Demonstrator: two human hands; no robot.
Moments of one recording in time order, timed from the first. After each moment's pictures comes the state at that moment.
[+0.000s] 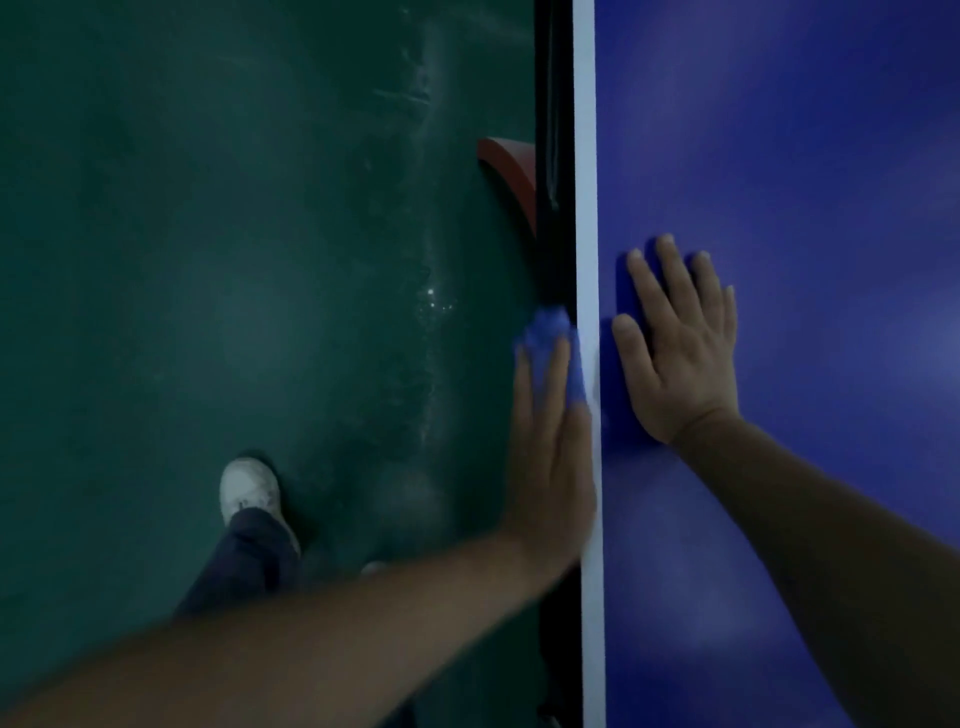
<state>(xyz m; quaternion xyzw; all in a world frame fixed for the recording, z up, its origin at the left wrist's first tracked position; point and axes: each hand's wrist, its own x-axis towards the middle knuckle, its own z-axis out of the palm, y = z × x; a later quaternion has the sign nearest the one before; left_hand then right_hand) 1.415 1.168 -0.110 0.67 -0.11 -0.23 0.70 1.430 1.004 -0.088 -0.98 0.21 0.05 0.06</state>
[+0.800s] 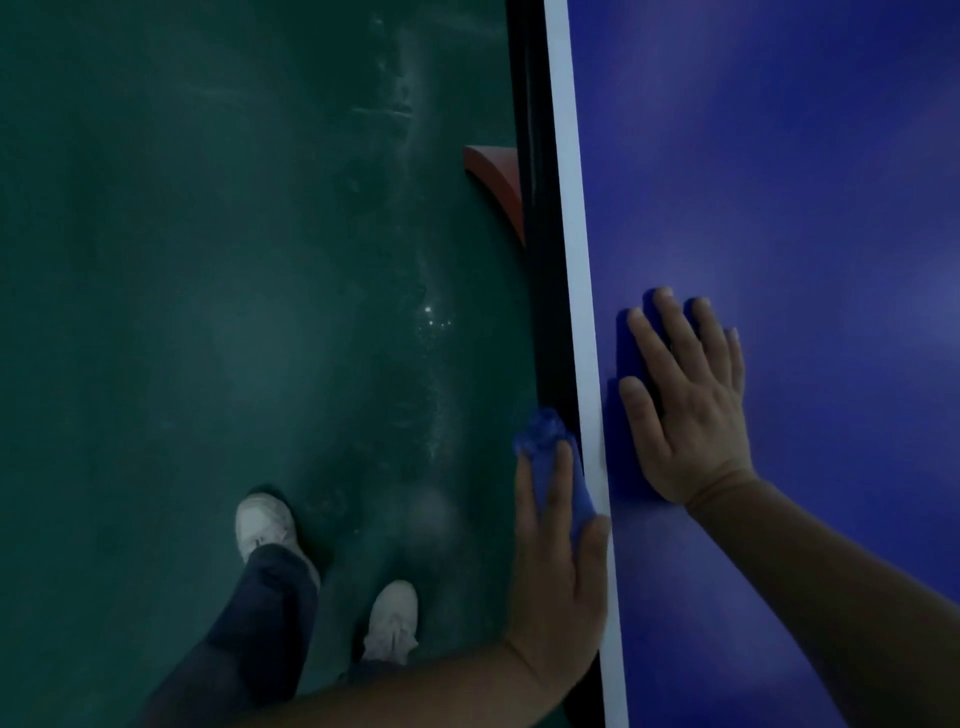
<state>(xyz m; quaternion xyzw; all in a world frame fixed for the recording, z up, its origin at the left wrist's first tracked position) 1.401 1.189 -0.102 0.67 -0.08 -0.37 0.64 1.427 1.001 -0.092 -0.98 0.20 0.03 0.07</state>
